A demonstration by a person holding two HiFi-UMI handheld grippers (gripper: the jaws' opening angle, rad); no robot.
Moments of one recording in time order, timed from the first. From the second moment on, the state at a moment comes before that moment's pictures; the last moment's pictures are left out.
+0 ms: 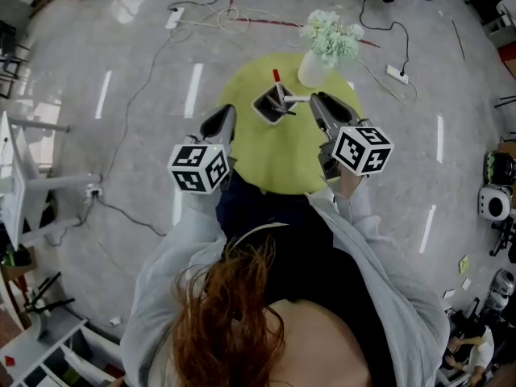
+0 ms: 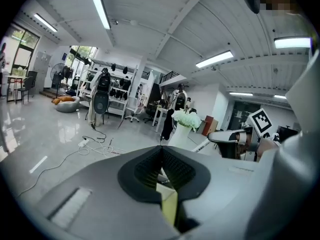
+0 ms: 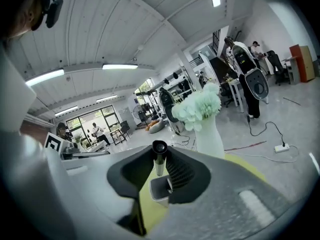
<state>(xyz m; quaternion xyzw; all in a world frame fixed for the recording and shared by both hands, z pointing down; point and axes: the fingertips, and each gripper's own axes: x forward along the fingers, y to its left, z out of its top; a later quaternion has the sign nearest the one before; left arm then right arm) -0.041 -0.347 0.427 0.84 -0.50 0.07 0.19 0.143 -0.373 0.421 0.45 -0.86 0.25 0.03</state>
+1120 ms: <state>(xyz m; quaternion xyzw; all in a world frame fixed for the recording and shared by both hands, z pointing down) -0.029 -0.319 0.388 0.86 -0.49 0.05 0.14 0.148 -0.344 0.365 0.45 -0.88 0.11 0.08</state>
